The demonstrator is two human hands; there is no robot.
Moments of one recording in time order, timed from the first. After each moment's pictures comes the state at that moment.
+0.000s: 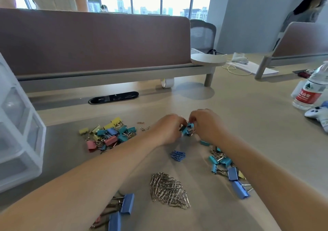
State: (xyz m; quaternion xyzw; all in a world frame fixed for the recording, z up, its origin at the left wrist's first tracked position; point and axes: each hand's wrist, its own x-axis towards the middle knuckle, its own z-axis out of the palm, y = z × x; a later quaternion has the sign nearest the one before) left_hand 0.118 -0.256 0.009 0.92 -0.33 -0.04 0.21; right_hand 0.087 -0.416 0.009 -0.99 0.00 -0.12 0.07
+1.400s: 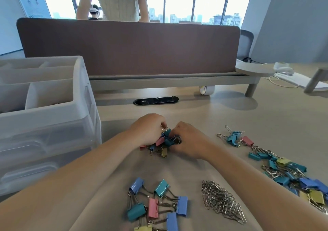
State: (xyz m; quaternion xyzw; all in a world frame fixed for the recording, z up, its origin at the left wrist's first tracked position) left_hand 0.137 -0.076 0.020 0.97 -0.18 0.02 0.15; right_hand 0.109 -0.249 0.001 -0.97 -0.19 0.00 0.15
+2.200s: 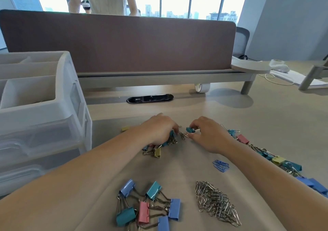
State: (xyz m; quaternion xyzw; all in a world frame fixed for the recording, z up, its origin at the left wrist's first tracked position) left_hand 0.152 -0.122 0.016 0.96 -0.29 -0.05 0.02; right_hand 0.111 -0.310 0.011 -0.99 -0.08 -0.03 0.12
